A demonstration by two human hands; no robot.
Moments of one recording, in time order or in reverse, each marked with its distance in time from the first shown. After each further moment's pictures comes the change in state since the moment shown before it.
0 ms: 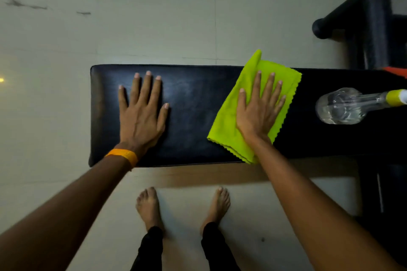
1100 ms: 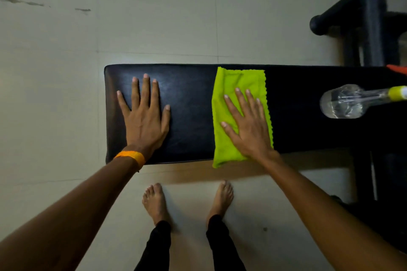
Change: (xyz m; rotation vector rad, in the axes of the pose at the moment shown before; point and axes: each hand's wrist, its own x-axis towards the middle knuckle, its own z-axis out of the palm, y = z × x) left_hand -0.010 -0.026 0.001 -0.018 -0.034 -0.062; right_hand -0.056 0.001 -0.007 -0.105 -0.184 -0.619
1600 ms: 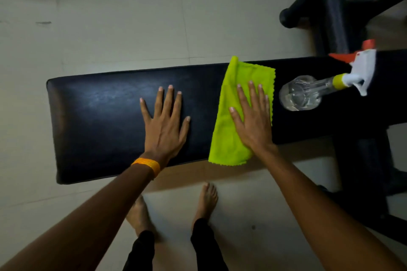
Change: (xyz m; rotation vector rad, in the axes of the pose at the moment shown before) left_hand 0.001 0.138 0.036 0.002 -0.060 0.231; right_hand -0.022 0.115 -0.005 0.095 0.091 0.294
